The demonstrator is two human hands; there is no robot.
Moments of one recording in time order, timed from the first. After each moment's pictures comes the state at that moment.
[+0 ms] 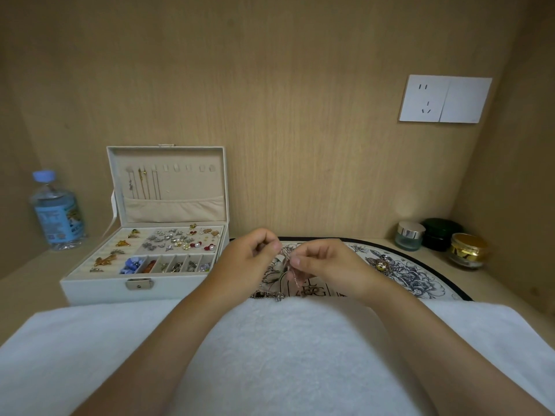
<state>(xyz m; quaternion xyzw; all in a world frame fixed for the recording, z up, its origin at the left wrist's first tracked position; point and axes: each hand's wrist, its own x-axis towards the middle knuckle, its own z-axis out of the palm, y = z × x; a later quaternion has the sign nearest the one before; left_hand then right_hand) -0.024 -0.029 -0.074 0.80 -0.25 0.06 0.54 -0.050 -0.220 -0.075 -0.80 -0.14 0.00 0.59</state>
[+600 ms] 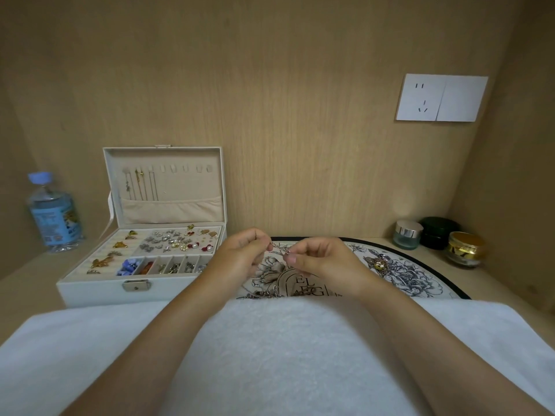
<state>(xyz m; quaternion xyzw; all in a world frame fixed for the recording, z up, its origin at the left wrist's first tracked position) -0.019 -0.025 -0.066 0.74 -0.20 -0.06 0.64 -0.049 -0.216 -0.075 -0.79 -0.10 -0.04 0.61</state>
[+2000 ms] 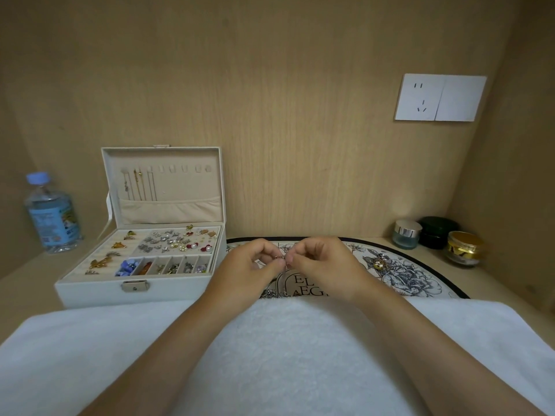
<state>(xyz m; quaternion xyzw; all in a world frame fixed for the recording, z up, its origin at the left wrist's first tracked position) -0.017 -0.035 -0.095 0.81 -0.23 0.05 0.54 -0.049 -0.214 -0.081 -0.84 -0.11 -0.10 0.52</state>
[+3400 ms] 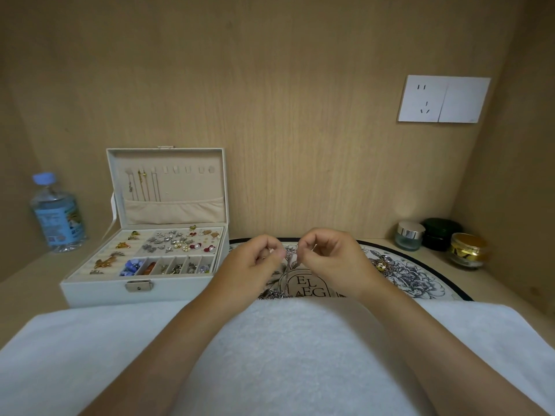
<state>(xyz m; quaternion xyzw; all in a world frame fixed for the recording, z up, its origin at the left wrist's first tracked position) -0.027 -0.030 -0.082 0.79 -0.28 0.06 0.54 -0.055 -0.216 -0.072 -0.81 -0.12 -0.16 0.56</state>
